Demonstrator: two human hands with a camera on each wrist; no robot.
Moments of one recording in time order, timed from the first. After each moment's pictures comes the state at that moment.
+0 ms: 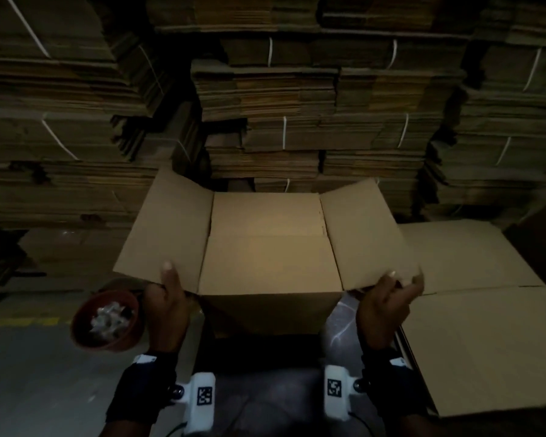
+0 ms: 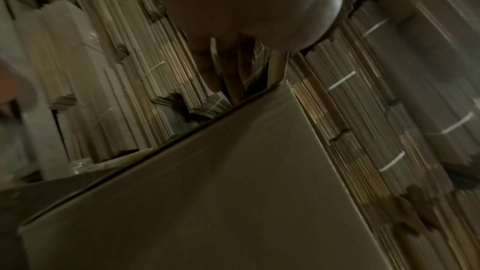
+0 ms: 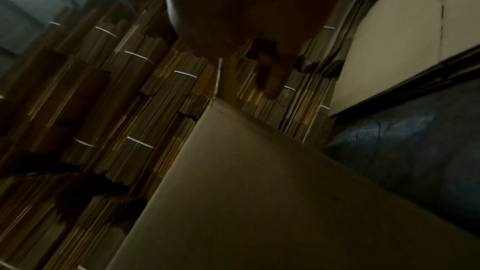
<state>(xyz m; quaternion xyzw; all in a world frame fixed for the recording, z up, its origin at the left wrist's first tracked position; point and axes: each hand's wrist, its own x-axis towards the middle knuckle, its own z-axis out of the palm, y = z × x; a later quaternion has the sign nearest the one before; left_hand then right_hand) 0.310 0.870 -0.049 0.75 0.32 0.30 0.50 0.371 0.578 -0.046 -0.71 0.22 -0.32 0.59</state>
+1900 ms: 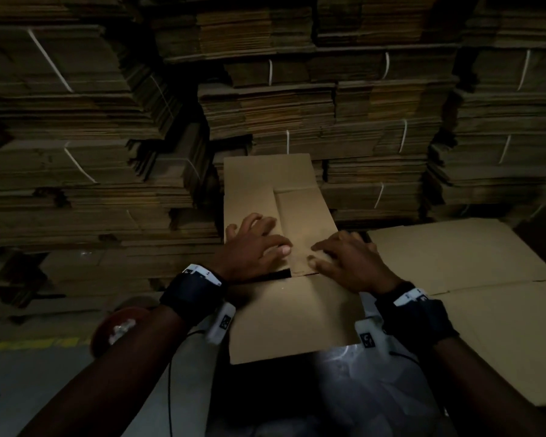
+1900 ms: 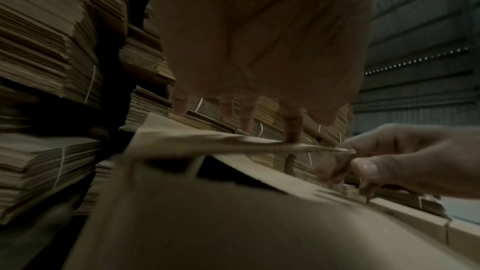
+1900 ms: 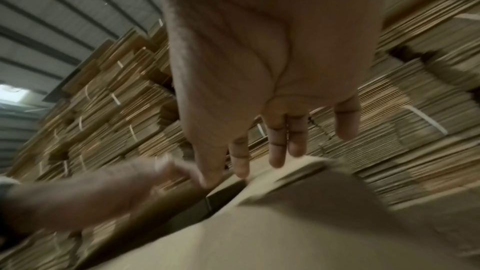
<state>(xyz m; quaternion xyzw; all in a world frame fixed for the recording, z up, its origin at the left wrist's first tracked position) 0.414 0.851 0.002 0.97 -0.18 0.00 0.15 0.420 0.597 0.023 -0.97 -0.20 0.06 0.14</state>
